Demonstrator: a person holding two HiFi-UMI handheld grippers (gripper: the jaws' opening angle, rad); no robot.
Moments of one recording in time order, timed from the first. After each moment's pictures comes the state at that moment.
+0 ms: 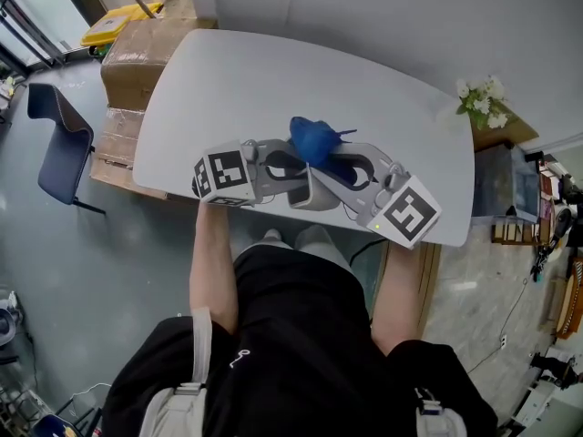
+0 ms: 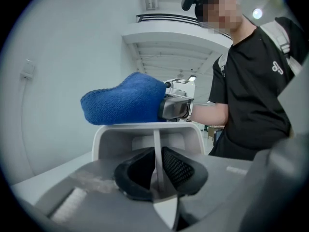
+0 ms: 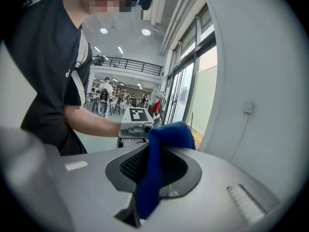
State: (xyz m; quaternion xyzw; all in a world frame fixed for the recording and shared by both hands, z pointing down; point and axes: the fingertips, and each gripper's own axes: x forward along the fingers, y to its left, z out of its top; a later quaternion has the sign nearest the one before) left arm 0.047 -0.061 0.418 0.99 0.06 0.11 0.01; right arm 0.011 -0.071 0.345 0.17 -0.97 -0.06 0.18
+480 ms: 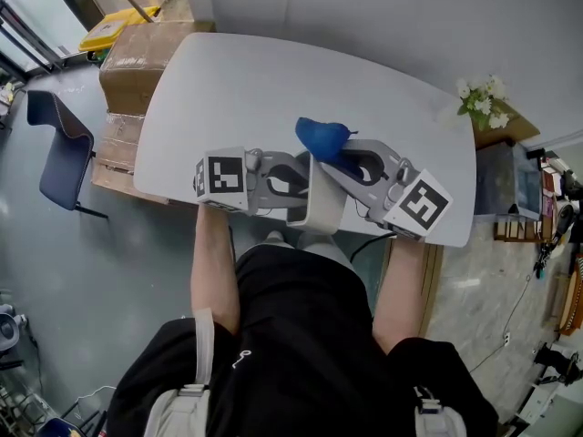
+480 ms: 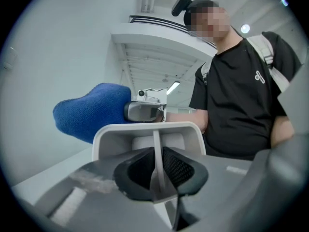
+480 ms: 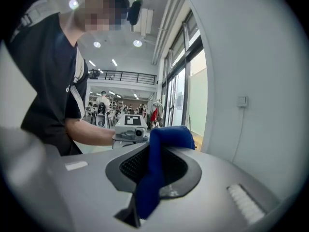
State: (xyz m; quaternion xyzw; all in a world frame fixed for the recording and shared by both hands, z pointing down) left arm 0.043 -0.034 0.409 0.98 0.17 0.08 0.00; right arm 0.023 -0.092 0.340 0.17 -0.98 0.00 0.11
